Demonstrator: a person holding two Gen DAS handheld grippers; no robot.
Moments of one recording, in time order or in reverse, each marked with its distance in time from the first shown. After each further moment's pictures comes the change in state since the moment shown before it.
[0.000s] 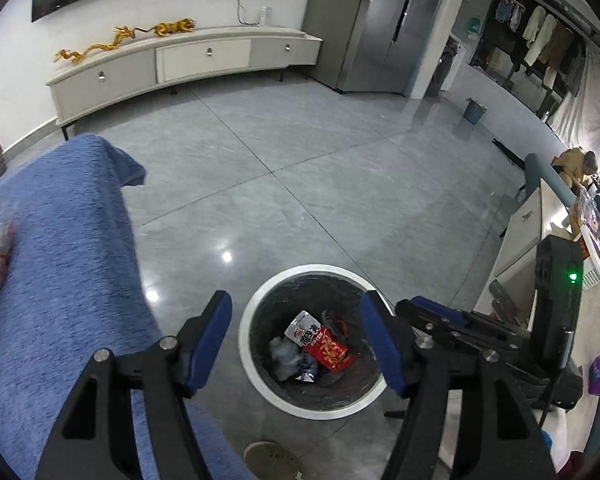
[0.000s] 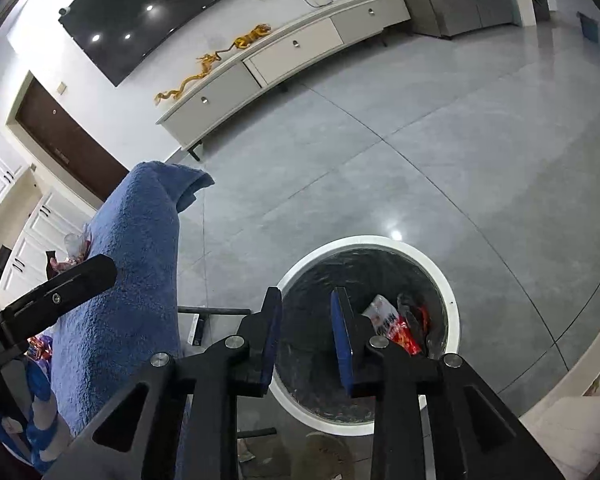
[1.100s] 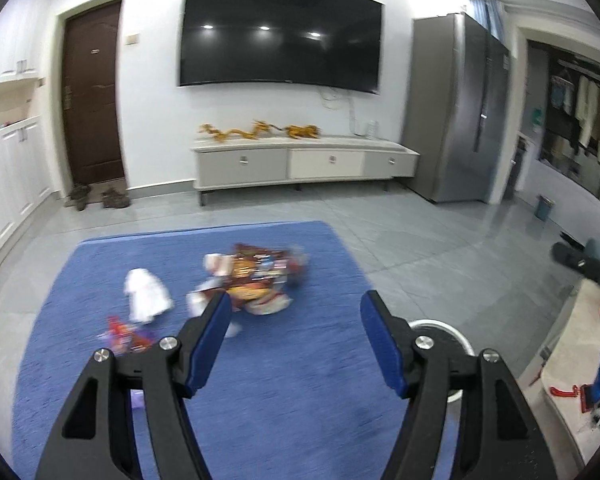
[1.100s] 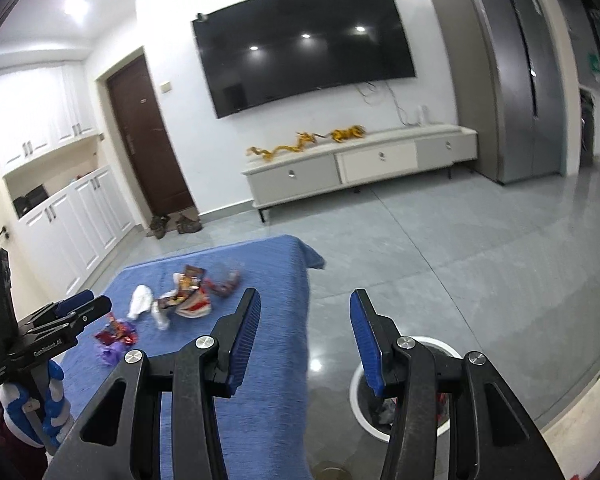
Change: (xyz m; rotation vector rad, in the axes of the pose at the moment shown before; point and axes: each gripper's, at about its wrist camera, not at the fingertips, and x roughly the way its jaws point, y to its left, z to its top) left arm -0.287 0.150 -0.111 -0.149 -0.399 0.333; right arm -0.194 0.209 -0.031 -0.363 -0.326 0.061
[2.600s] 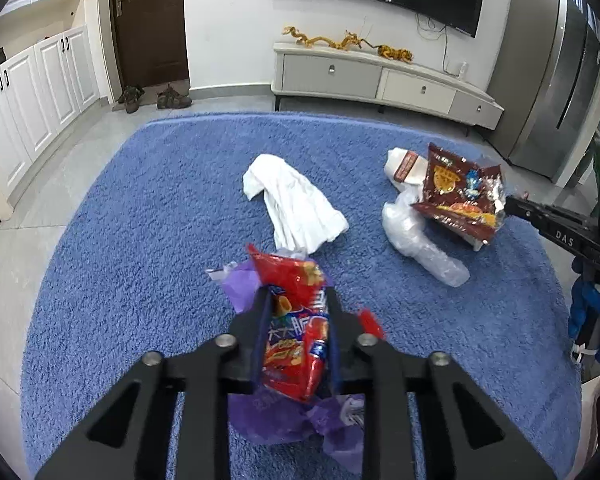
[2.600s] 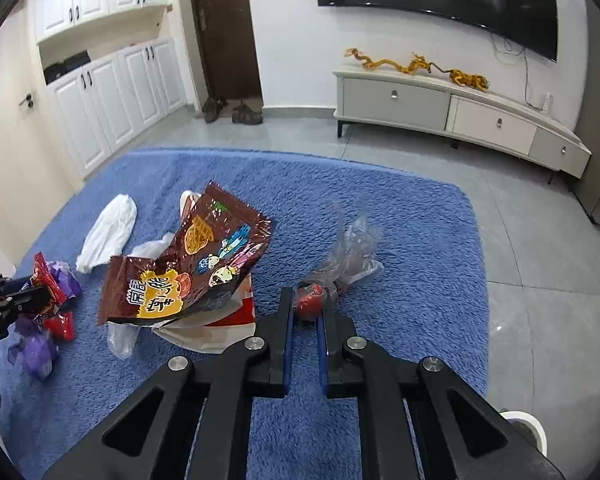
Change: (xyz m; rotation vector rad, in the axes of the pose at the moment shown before) left arm 0.120 0.176 -0.055 -0.150 0.312 0.158; right arm 0.309 0.147 -0.026 -0.317 0.319 0.144
